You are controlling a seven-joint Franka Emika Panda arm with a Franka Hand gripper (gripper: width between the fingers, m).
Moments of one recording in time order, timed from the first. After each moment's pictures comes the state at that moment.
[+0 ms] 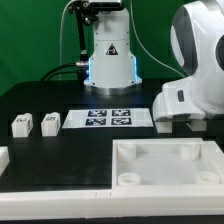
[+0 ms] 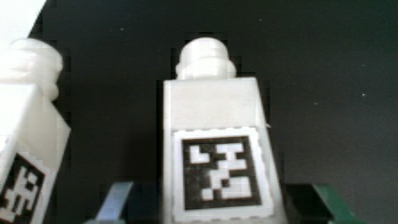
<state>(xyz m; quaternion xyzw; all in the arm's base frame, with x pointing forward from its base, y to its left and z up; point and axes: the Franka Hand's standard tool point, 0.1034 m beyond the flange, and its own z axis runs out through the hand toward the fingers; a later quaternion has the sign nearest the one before) 0.369 0.173 0.007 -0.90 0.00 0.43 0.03</state>
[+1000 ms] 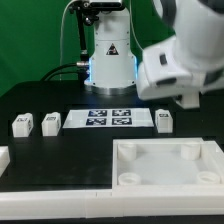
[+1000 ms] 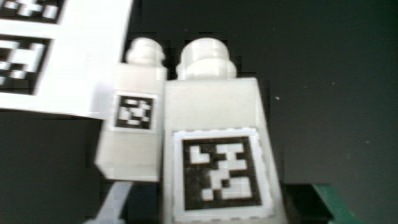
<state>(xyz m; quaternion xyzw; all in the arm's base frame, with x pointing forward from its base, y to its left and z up) 0.423 0.131 0.090 -0.92 -0.03 0.38 0.06</state>
